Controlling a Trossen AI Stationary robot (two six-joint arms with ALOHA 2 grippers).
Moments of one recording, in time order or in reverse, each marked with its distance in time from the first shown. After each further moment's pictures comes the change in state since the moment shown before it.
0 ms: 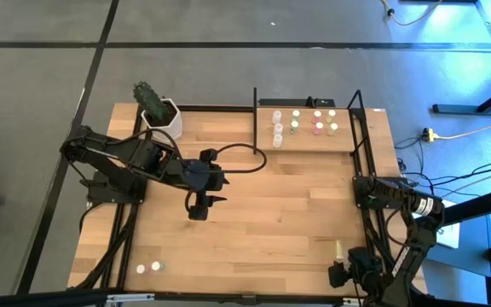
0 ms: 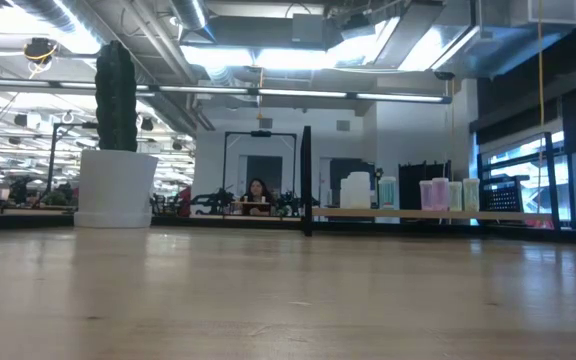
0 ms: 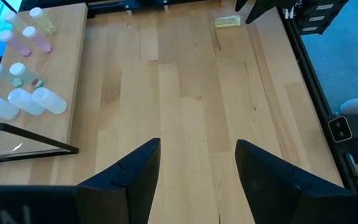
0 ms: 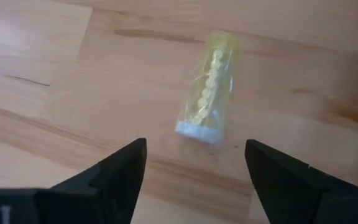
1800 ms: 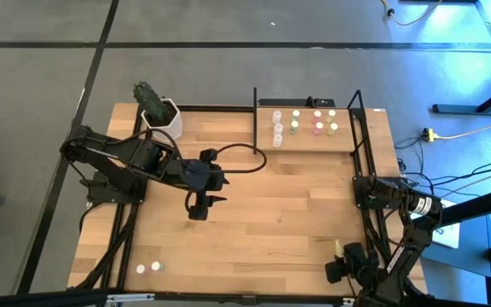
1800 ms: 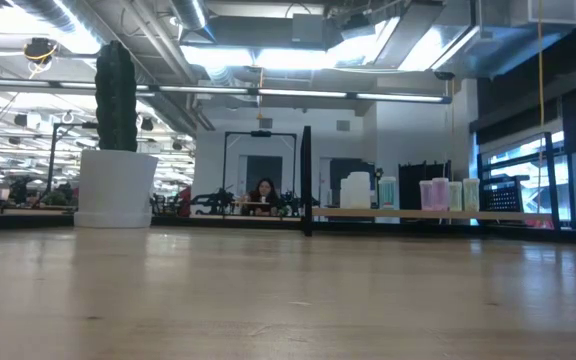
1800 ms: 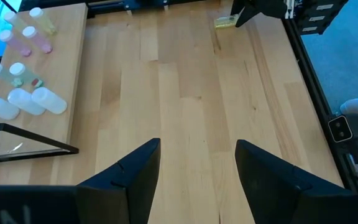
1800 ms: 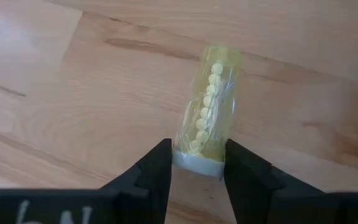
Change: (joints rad) left arm 0.000 0.000 0.000 0.000 0.000 0.000; right arm -0.026 0.000 -0.081 0.061 0.010 -0.086
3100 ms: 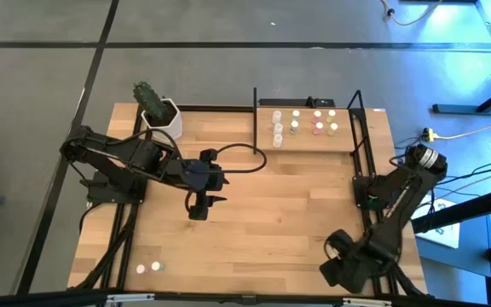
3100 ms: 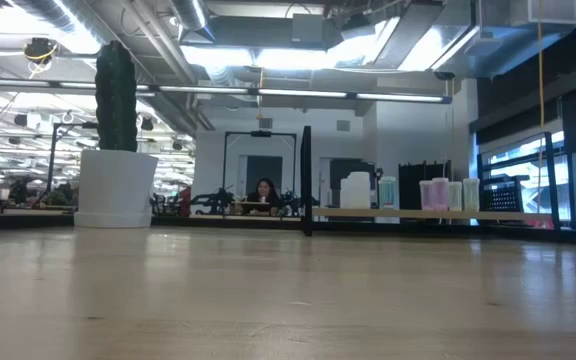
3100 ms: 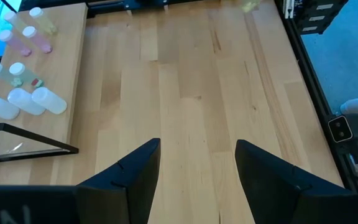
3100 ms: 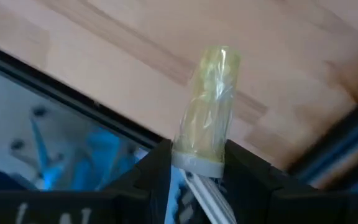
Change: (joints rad) left arm 0.000 0.000 0.000 0.000 0.000 0.000; right arm -0.286 -0.421 0.005 0.133 -0.404 -0.564
